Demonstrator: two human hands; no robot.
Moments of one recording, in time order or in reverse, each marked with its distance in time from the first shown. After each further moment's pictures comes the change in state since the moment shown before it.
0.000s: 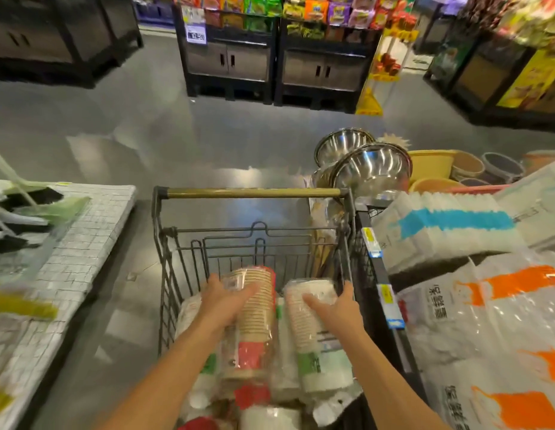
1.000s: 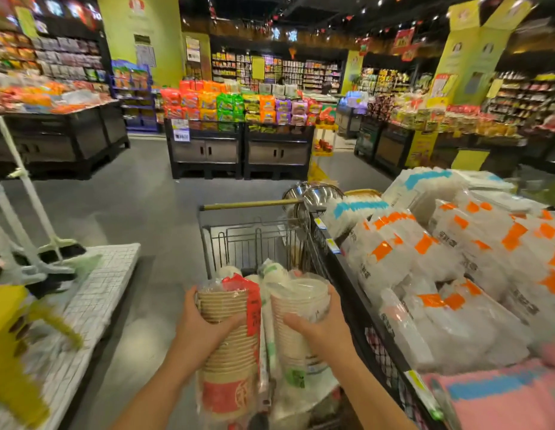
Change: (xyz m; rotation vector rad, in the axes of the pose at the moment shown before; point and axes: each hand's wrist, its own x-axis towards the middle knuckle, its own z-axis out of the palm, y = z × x) left_hand -0.419 -0.146 -0.184 -0.057 -0.044 0.490; right_hand -0.481 0.128 0.011 0.454 0.150 -0.605
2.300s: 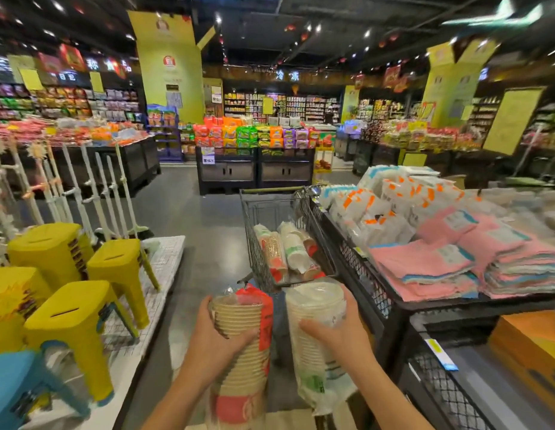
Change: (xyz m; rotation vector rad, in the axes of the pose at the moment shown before) left_hand -0.646 -0.062 -0.189 0.055 0.020 0.171; right_hand -0.657 -0.080 -0.049 -0.081 0.077 -0.139
